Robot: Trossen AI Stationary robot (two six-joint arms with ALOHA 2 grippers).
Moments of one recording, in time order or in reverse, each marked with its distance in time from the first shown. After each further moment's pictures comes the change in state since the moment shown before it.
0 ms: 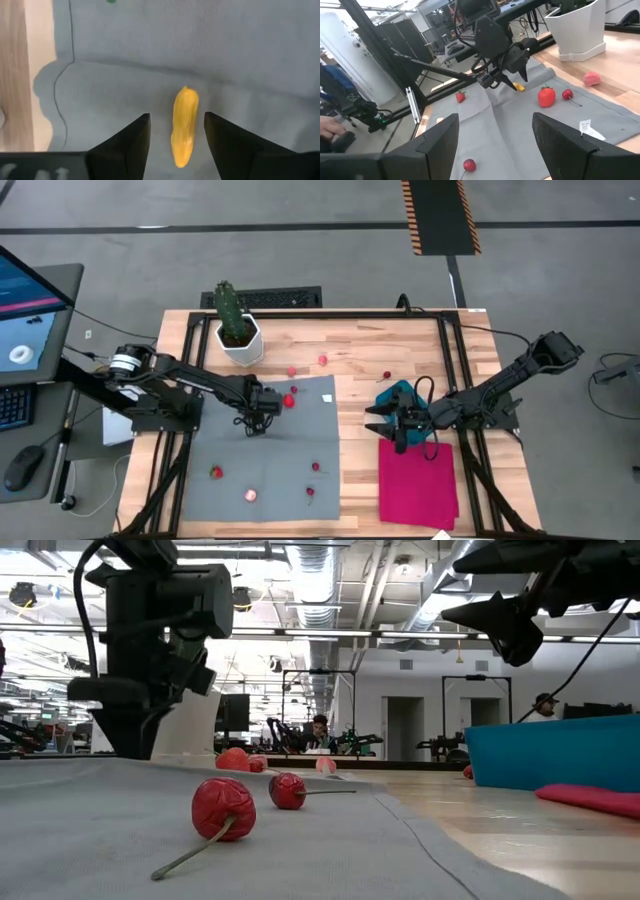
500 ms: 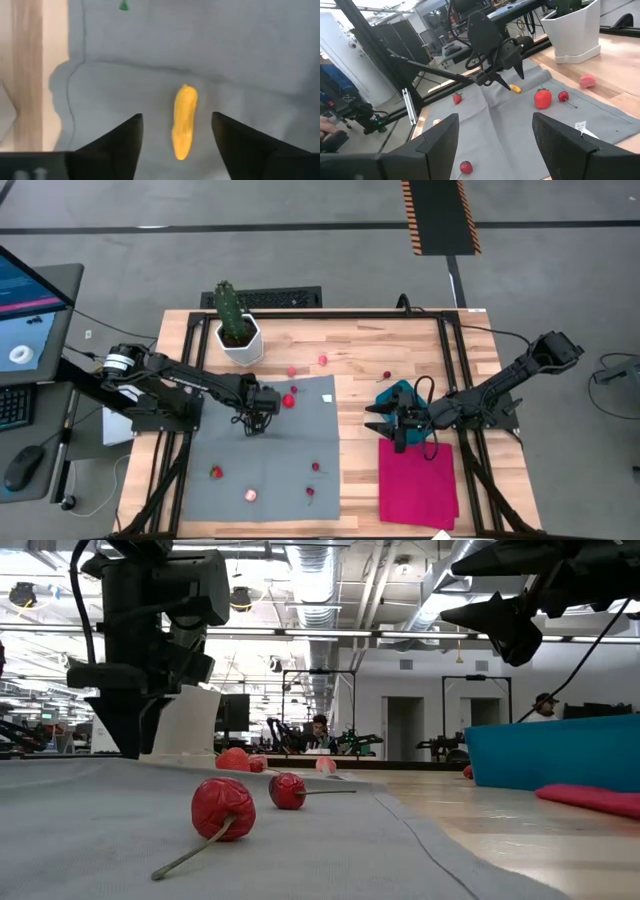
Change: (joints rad) left arm -0.005 -0.052 0.001 -0.015 -0.005 -0.012; right arm 0.000 0.000 0.000 0.000 0.016 -0.008
